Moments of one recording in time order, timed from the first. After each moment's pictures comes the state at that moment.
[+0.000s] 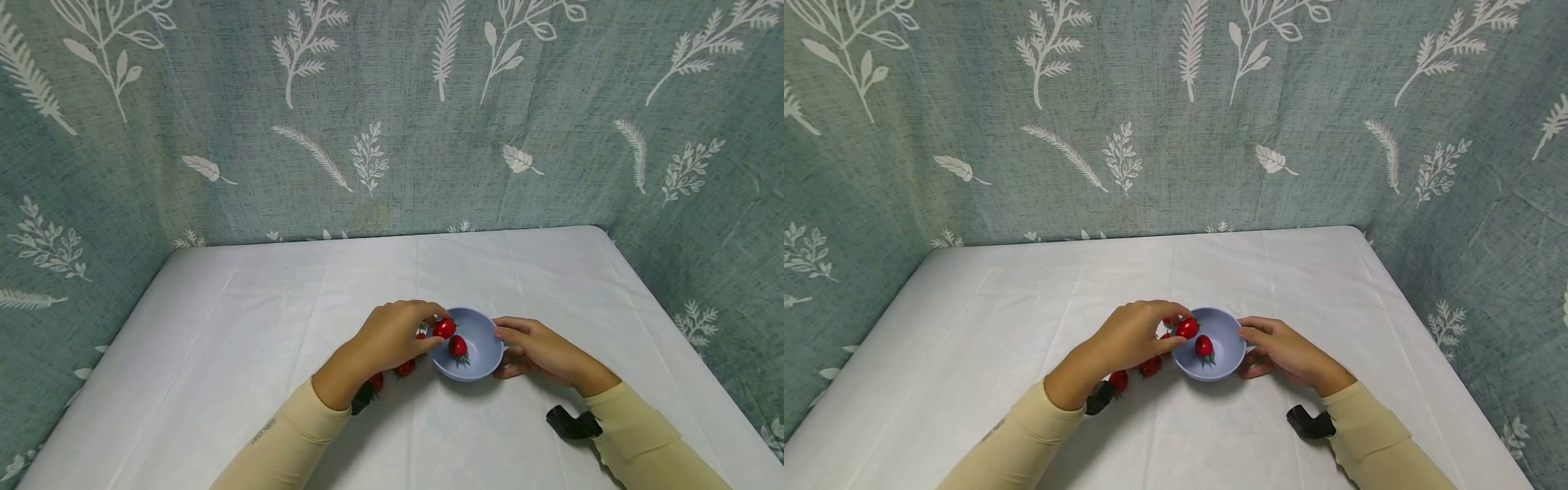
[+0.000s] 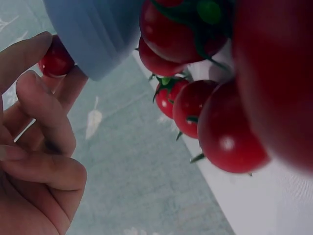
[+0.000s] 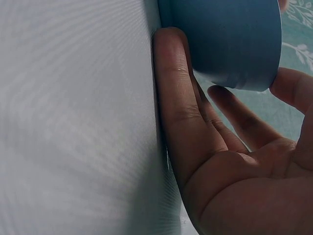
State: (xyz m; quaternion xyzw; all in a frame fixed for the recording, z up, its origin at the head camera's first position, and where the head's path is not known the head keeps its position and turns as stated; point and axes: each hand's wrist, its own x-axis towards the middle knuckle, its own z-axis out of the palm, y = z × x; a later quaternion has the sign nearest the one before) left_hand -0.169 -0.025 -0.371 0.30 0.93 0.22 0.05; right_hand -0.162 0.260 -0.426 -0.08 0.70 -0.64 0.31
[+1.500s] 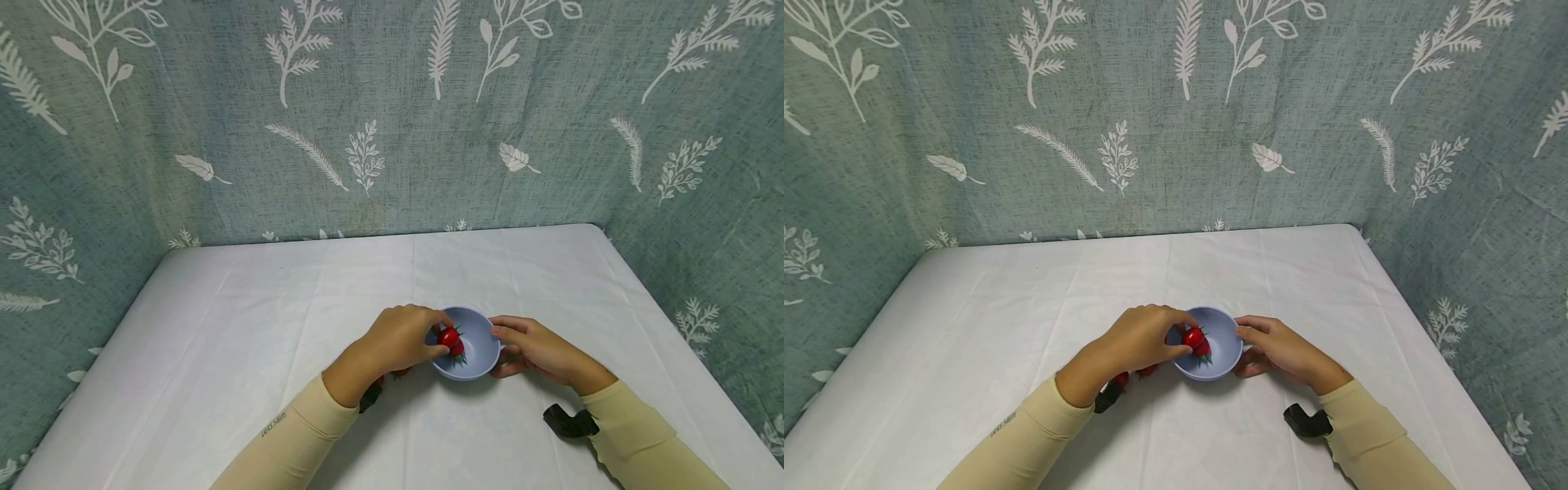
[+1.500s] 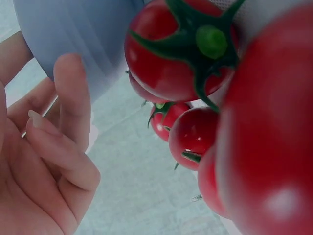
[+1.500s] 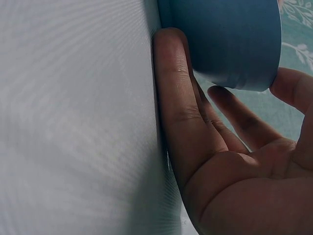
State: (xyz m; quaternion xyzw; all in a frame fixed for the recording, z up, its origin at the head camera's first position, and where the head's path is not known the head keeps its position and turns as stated) left_hand -0.172 -0.009 -0.377 0.33 0.93 0.16 0.07; right_hand -0.163 0.258 -0.425 -0.09 0.70 -0.64 0.31
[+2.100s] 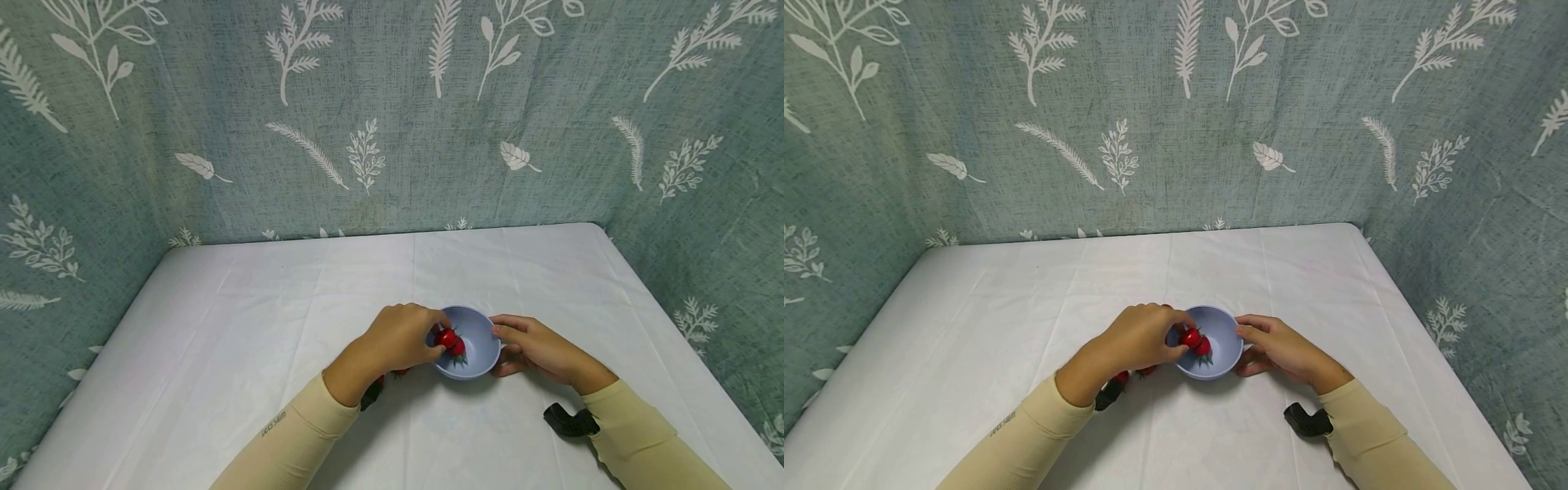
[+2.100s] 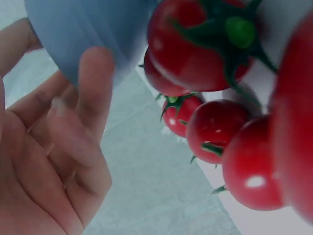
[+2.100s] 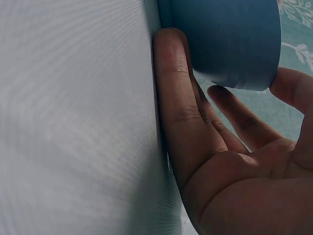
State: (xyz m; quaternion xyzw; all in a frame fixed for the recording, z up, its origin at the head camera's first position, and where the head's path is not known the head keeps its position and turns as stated) left_hand -0.171 -0.010 -0.373 0.33 0.93 0.14 0.07; right_hand -0.164 0.259 -0.429 -0.09 0.70 -0.64 0.30
